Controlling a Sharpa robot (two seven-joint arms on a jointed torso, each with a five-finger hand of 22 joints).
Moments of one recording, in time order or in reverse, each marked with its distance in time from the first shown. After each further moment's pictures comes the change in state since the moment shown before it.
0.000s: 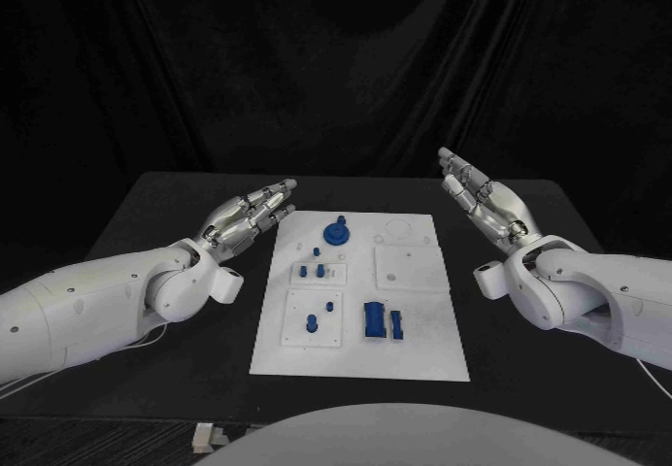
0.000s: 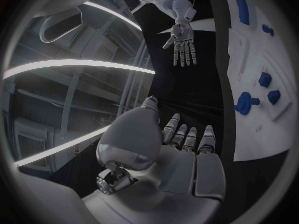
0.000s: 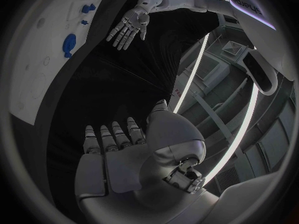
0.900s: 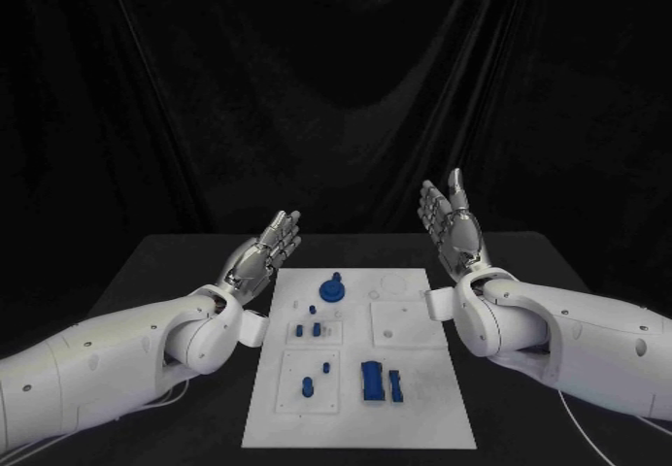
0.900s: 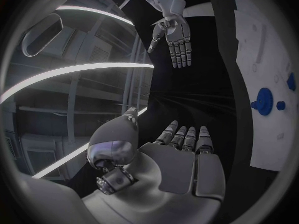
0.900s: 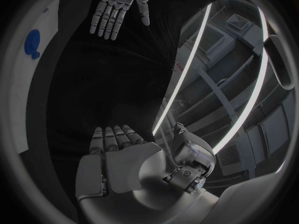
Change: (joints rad) left arm -0.031 0.028 0.118 0.125 0.034 -0.327 -0.059; left_hand -0.748 -0.131 0.132 -0.175 -0.223 -0.187 -0.051 -0.049 -0.037 -0.007 -0.011 -0.102 -0.018 0.002 -0.030 0.000 0.000 -0.083 -0.004 -0.139 0.000 -0.008; right arm -0.066 0.208 0.201 -0.037 0.243 -0.177 -0.080; right_hand -1.002 -0.264 0.431 -0.290 -0.178 -0.200 0.117 -0.025 -0.026 -0.042 -0.036 -0.126 -0.074 -0.032 -0.111 -0.028 -0.016 -0.142 -0.009 -0.206 -0.008 -0.036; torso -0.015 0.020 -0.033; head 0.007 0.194
